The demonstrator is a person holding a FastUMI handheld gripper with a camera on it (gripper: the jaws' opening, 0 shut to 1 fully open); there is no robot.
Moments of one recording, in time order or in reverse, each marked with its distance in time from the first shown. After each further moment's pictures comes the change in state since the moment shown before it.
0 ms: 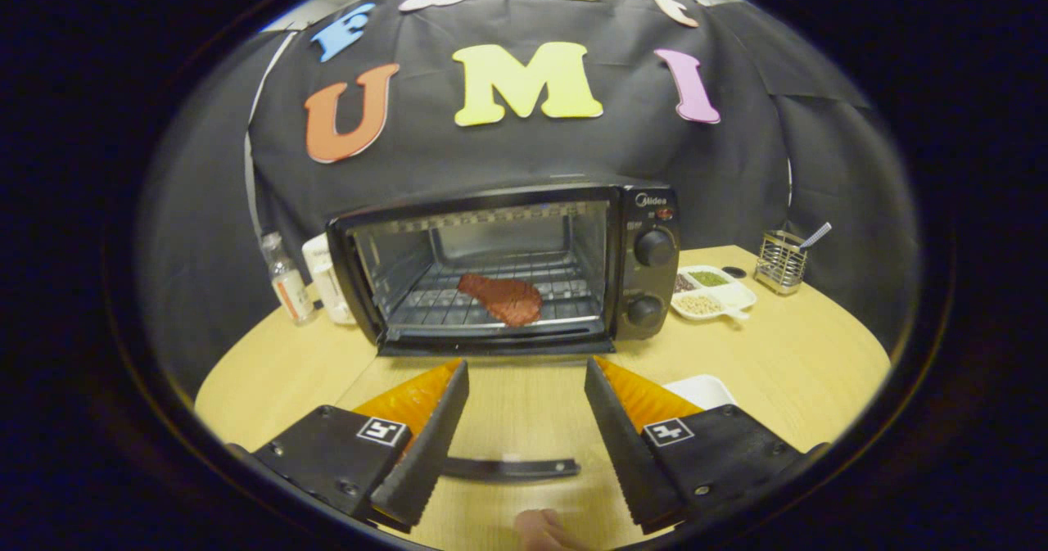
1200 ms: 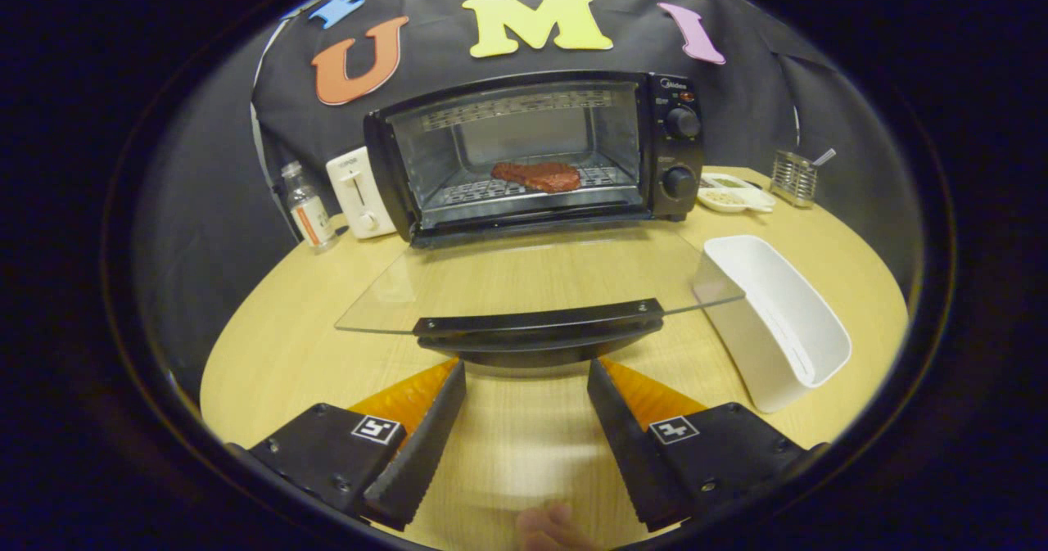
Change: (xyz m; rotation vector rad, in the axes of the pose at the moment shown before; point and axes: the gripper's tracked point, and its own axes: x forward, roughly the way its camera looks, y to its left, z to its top) arm -0.018 0.039 -0.080 0.086 0.199 0.072
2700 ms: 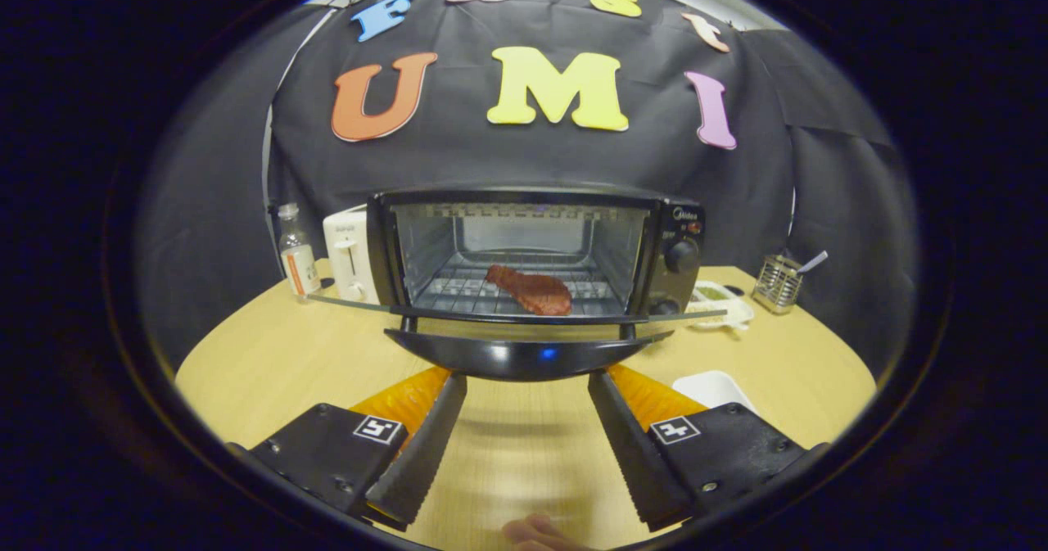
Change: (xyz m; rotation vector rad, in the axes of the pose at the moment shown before) arm -0.007 -0.009 0.120 -0.175 -0.266 -0.140
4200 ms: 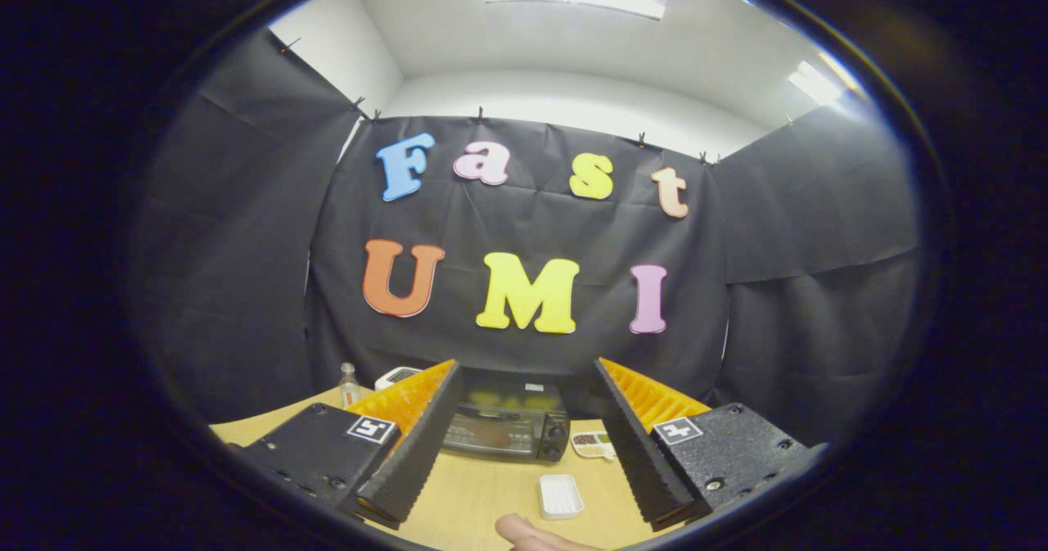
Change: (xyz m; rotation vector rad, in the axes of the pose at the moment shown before) arm -0.349 -0.057 0.189 -0.042 -0.495 -0.026
